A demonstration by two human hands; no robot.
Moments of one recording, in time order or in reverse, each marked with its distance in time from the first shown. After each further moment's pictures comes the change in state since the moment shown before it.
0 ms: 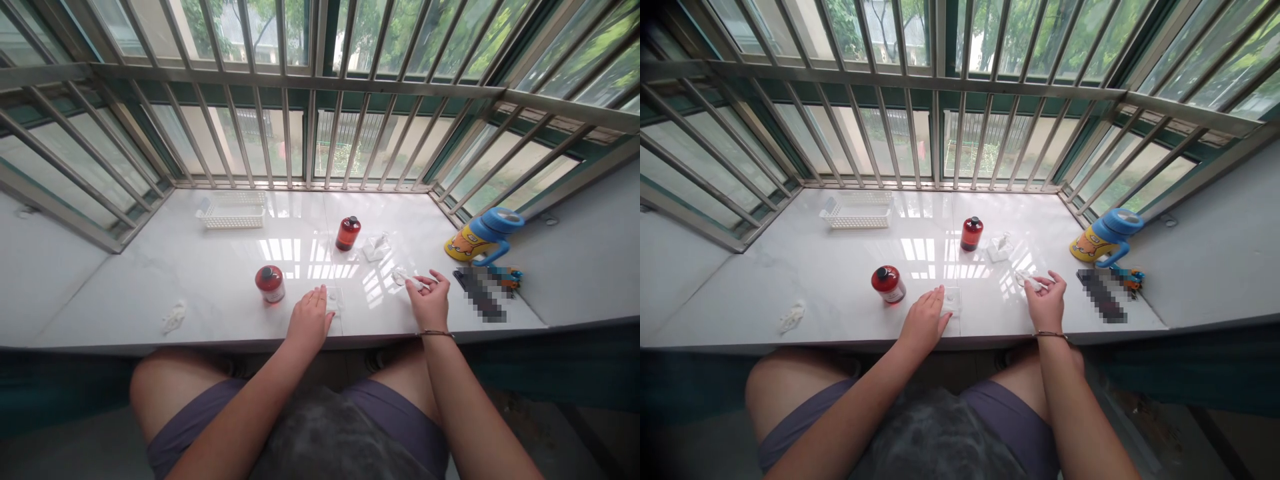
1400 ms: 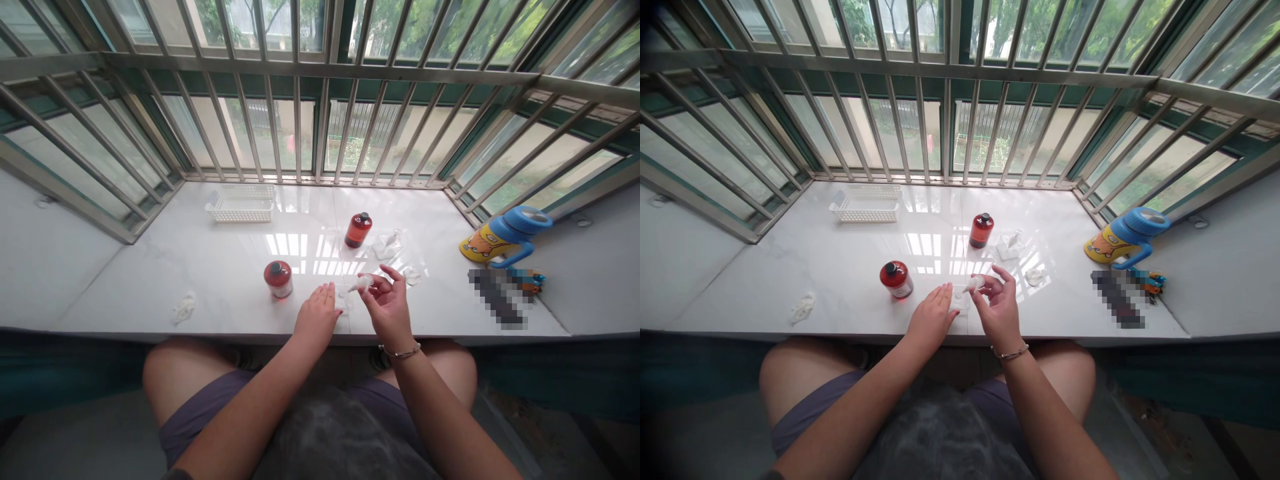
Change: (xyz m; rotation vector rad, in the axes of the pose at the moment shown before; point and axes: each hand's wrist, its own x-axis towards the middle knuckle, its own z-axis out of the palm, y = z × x) left_hand 0.001 -0.003 0.005 0.024 -0.034 0.017; right_hand -0.105 -0.115 0.076 0.459 -0.438 -0.098
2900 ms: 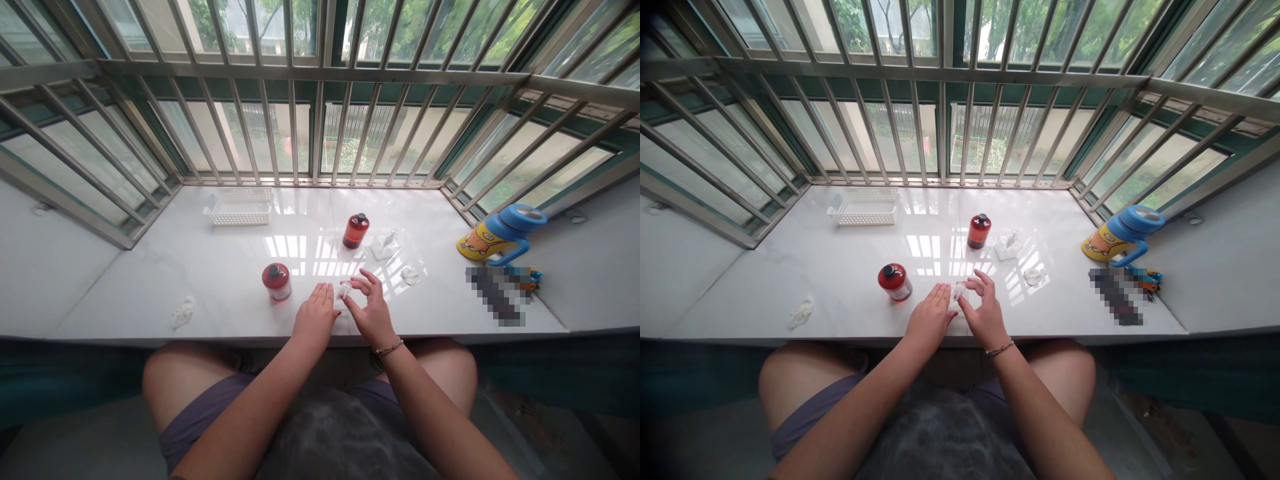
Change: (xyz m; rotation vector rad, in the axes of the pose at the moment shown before) left_hand 0.000 -0.002 -0.002 0.046 0.007 0.024; right_hand -0.005 0.030 0.005 -0.292 -0.121 -0.090
